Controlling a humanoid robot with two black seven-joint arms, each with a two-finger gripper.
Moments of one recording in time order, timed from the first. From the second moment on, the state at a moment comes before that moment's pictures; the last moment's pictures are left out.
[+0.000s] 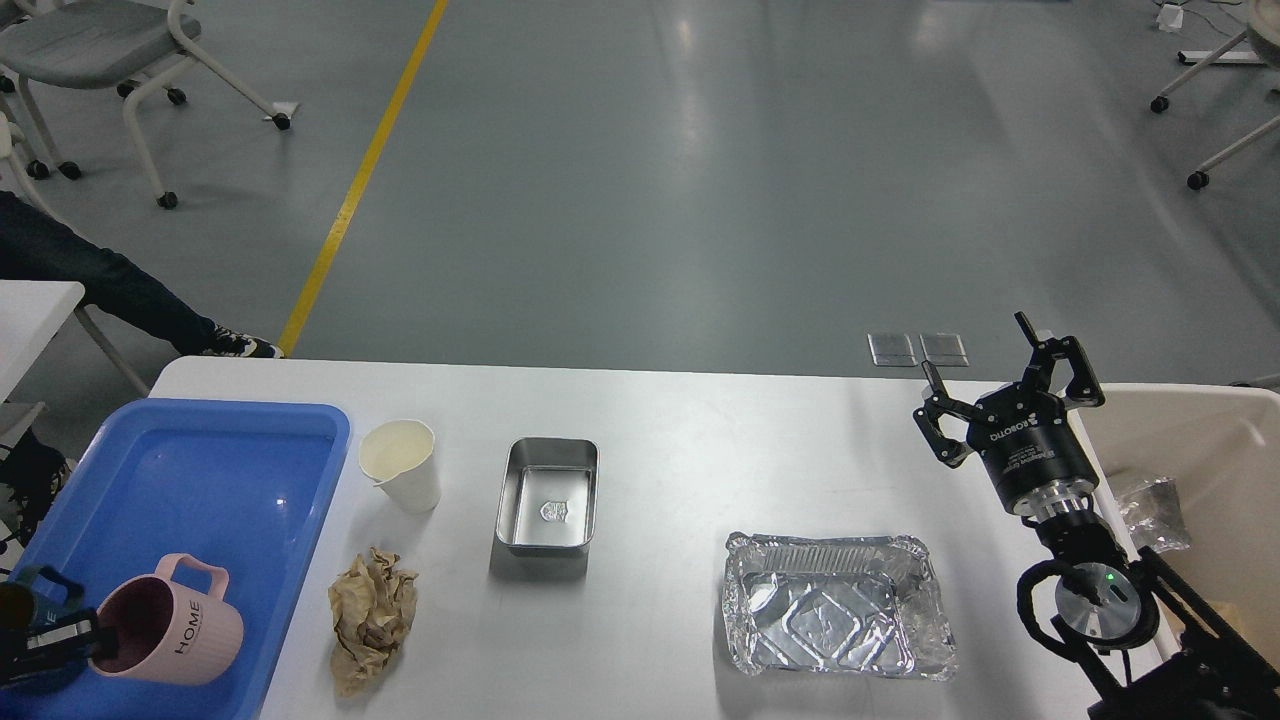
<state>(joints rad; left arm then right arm) -0.54 1.23 -0.03 -1.42 0.96 -0.21 0.01 0.20 -0.25 1.28 1.11 -0.15 0.35 0.27</state>
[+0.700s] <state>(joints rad) -0.52 1.16 -0.03 -1.33 0.95 -0.21 0.05 0.20 -0.24 1.28 1.11 -0.15 0.35 0.27</state>
